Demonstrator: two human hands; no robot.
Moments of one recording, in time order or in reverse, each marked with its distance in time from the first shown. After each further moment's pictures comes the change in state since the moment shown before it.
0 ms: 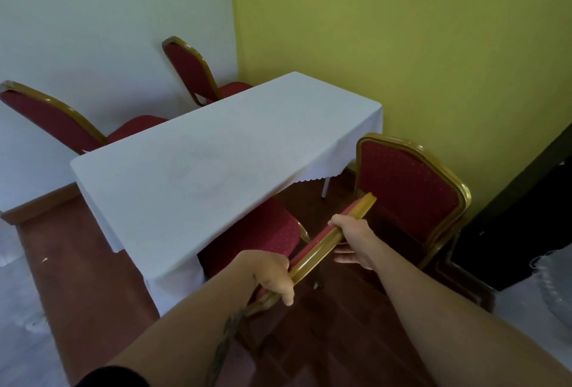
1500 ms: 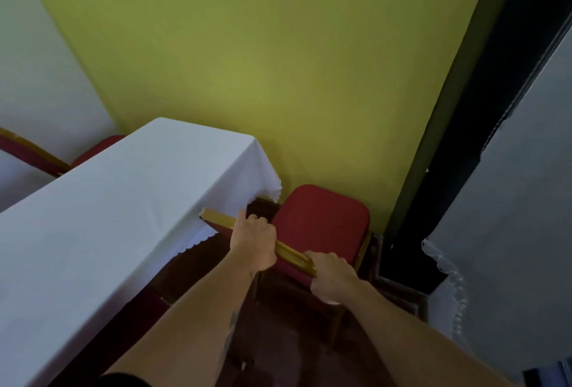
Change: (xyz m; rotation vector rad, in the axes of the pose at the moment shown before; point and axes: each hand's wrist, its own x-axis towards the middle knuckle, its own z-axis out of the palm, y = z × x) left_hand 0.224 0.392 -0.168 0.854 0.690 0.184; right_hand 0.173 -0.026 -0.343 -0.879 0.108 -0.299
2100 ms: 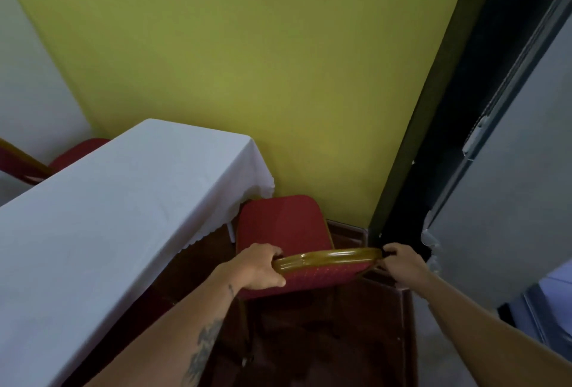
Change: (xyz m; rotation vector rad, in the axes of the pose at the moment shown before) left_hand -0.076 -0.047 0.051 -0.788 -0.230 0.171; right_hand -0.072 0.060 -0.006 0.554 0.304 0.491
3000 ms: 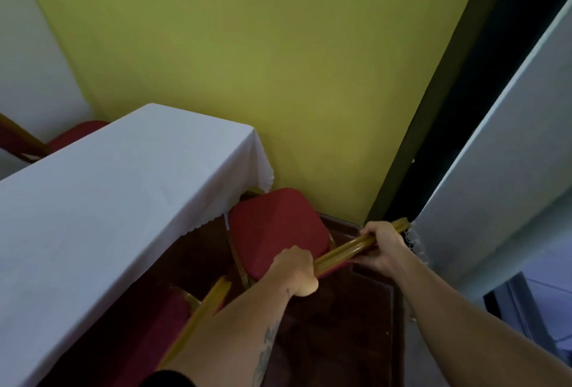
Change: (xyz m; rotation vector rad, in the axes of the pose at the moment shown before) left_hand 0.006 0.063 0.053 0.138 -0.007 -0.048; right_hand -0.023 -0.061 0.024 1.008 -0.022 0.297
